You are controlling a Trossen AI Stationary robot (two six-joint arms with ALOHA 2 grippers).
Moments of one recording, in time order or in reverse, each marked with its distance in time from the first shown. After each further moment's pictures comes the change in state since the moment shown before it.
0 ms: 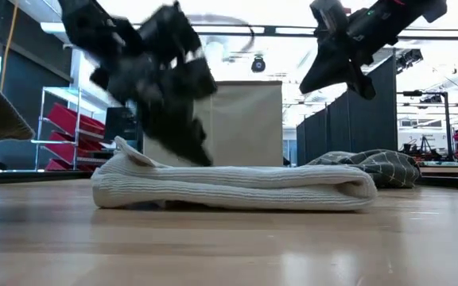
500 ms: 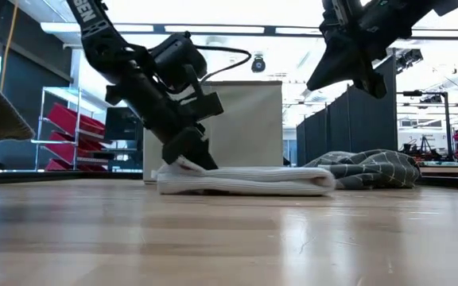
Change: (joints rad) left arm 0.133 0.049 0.001 0.059 -0.401 0.153; right arm 0.036 0.000 0.000 0.006 0.003 0.012
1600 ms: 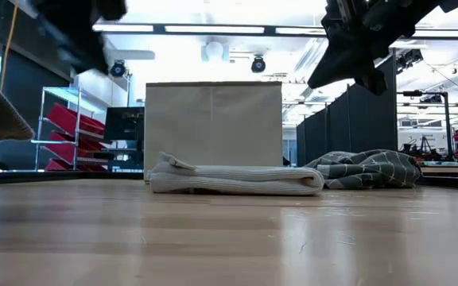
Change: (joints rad) left arm -0.372 -0.756 -0.002 -0.827 0.001 -0.698; right arm 0.028 0.000 0.000 -0.072 0.079 -0.098
